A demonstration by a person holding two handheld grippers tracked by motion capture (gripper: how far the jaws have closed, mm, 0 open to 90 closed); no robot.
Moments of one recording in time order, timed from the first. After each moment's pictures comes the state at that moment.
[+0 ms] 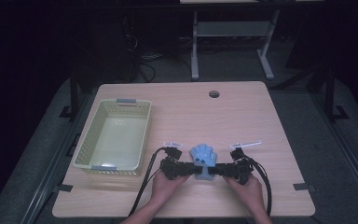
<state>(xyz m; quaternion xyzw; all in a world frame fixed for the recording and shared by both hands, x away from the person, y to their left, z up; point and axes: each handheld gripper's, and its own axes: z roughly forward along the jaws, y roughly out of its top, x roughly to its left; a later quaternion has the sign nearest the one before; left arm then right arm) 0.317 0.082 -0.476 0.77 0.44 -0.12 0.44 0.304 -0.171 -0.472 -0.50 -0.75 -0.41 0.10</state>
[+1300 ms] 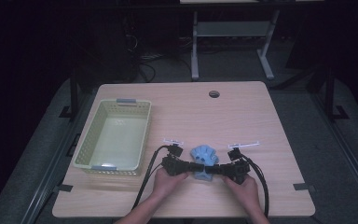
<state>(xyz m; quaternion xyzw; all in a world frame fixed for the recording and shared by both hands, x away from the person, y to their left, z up) 0.332 0.081 -0.484 0.76 0.43 -0.19 0.46 0.306 -0.164 -0.477 -0.51 -0.73 -0.44 0.13</state>
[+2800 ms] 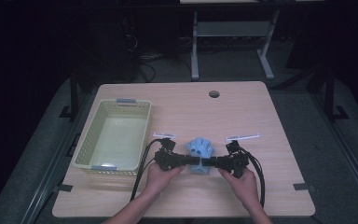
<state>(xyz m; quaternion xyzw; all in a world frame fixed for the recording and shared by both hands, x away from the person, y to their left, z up) 0.331 0.100 -0.445 0.75 0.40 -0.17 0.50 0.309 -0.154 -0.438 -0.48 -0.74 -0.46 0.11</state>
